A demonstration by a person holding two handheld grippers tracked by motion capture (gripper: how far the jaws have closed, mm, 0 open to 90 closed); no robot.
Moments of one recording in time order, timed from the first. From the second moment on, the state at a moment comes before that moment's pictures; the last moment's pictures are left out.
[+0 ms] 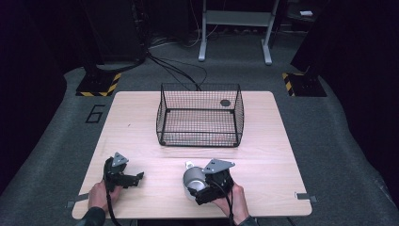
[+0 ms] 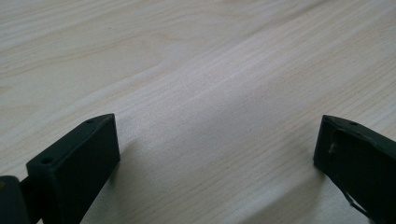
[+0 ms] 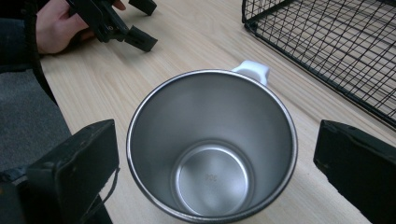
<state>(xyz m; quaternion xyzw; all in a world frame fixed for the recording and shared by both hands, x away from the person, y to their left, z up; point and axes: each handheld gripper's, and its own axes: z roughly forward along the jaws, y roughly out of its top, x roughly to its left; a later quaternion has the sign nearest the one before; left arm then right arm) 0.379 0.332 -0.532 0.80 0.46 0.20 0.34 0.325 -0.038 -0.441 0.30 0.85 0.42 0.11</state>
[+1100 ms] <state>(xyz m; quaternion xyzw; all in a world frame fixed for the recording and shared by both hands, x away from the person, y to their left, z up) 0.379 0.332 -0.532 0.80 0.46 0.20 0.34 0.330 -0.013 -0.454 0.31 0.87 0.37 0.13</state>
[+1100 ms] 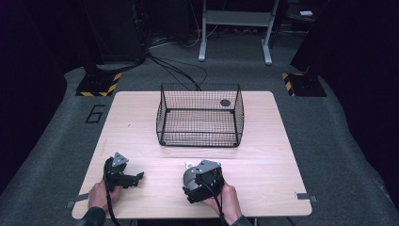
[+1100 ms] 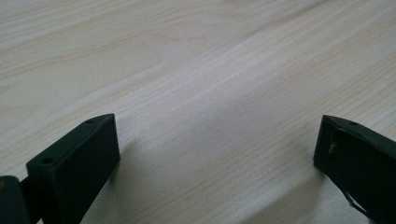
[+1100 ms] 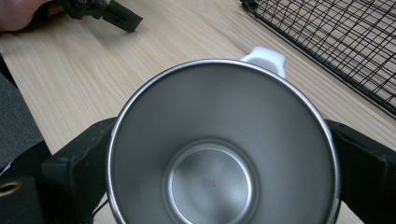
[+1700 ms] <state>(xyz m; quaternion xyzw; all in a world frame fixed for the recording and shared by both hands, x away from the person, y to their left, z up) 0.379 0.332 -0.532 0.80 0.46 0.20 0.34 0.333 -0.011 -0.457 0.31 0.87 0.36 0.14</state>
